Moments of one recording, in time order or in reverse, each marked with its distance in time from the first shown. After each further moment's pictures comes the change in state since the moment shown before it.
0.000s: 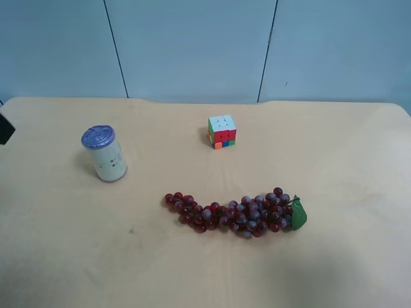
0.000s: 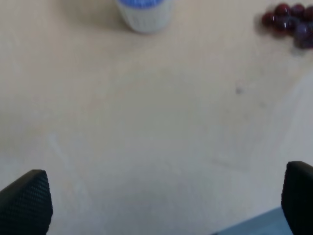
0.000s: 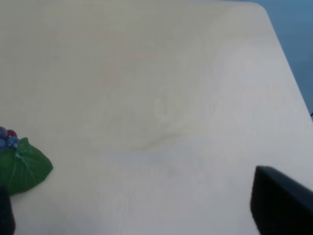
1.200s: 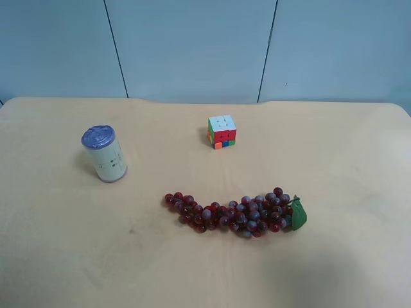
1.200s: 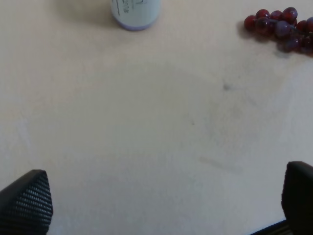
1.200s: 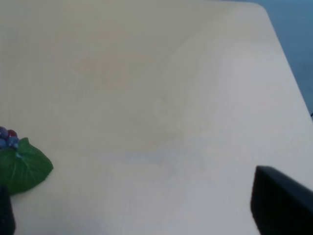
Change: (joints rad) left arm 0.000 -0.733 0.529 -0.034 -0.158 -0.045; right arm 0.000 0.000 0.000 0.000 0.000 0.000
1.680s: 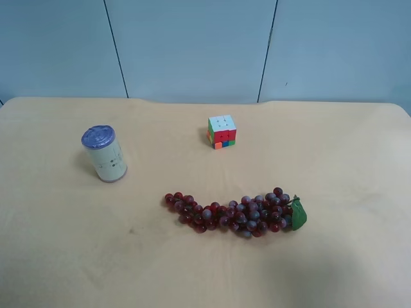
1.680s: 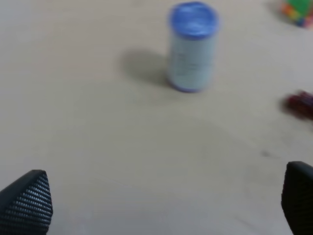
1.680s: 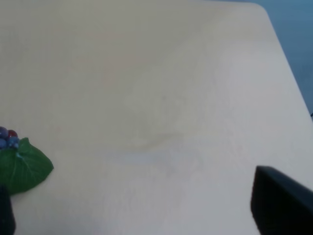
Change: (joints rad) left arm 0.249 -0.248 0.002 0.000 -0.001 -0.005; right arm 0.000 0.000 0.000 0.000 0.000 0.000
